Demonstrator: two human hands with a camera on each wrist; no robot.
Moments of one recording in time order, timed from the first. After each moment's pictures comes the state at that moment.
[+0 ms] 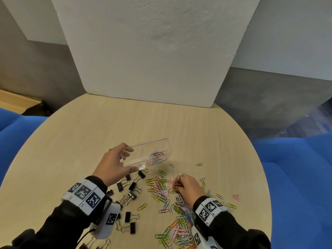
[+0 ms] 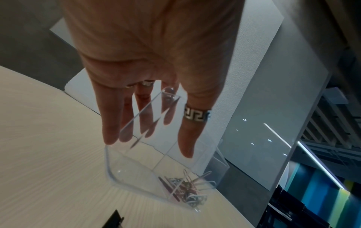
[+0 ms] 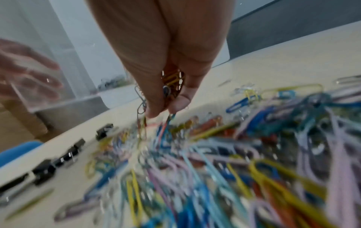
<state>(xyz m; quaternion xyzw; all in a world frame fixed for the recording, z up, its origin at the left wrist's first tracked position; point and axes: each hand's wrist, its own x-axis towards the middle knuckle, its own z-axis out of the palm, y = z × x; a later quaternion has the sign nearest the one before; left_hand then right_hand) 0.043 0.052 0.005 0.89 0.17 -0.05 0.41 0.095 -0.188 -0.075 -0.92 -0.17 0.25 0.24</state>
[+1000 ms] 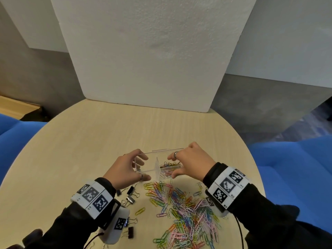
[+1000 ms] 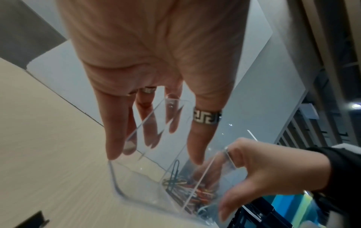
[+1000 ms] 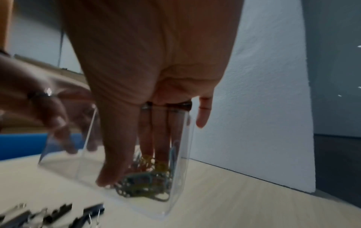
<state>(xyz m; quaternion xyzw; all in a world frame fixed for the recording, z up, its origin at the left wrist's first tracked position) 0.049 0.026 0.026 0.88 0.12 -0.11 0.45 0.141 -0.167 0.055 -0.90 -0.41 0.17 -0.04</state>
